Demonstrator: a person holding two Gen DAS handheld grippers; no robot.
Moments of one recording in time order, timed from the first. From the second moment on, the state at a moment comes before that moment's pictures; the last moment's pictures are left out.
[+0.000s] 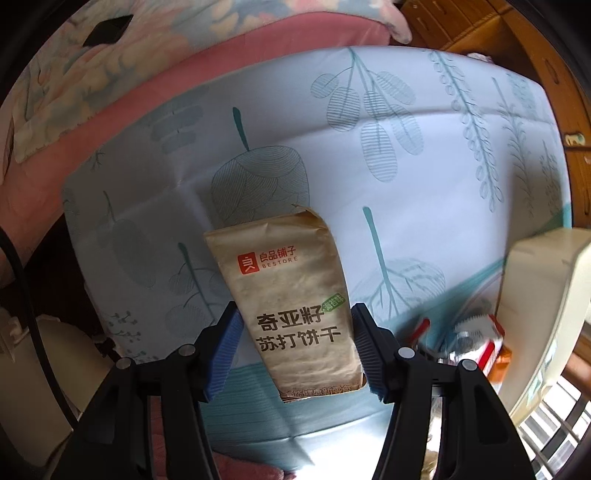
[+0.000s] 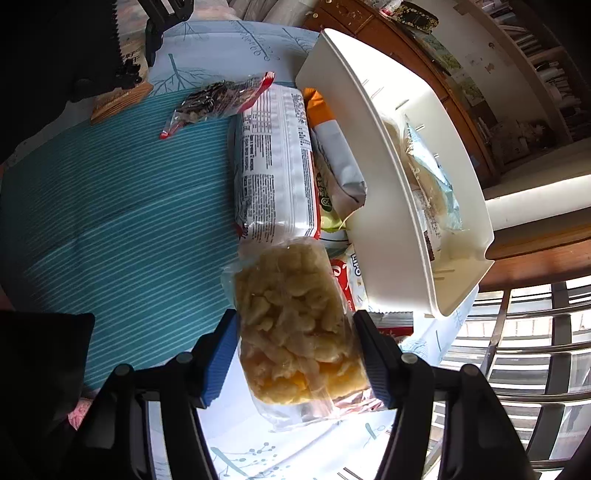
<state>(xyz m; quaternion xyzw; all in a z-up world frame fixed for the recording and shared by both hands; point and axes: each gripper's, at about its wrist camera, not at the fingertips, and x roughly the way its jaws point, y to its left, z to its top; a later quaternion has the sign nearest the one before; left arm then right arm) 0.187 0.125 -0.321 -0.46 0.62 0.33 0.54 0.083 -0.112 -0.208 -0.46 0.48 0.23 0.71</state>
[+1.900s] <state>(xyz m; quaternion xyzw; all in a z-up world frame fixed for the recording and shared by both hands) 0.357 -0.017 -0.153 -0.07 0.50 -0.10 0.86 0.198 -0.113 -0.152 -0.22 0.44 0.06 0.87</state>
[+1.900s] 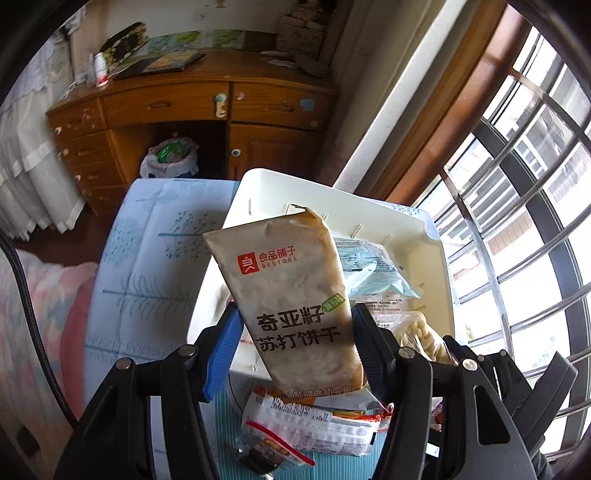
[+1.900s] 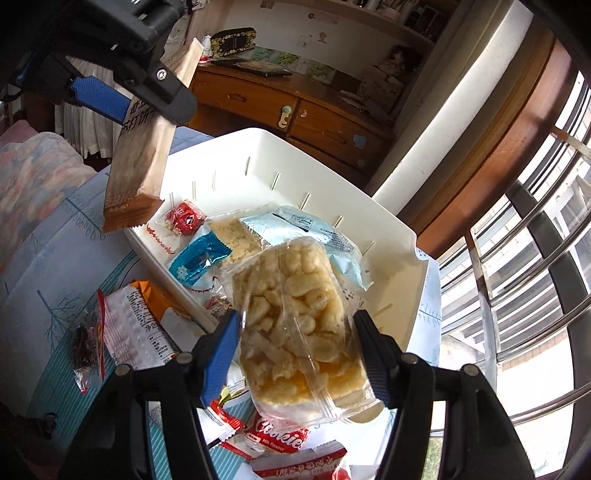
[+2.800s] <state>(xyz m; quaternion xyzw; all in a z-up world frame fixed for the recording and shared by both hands) 0.345 0.002 -0.145 -0.03 0.49 -0.15 0.86 0.202 -0.128 -0.135 -0.05 0.46 -0.02 0.89</state>
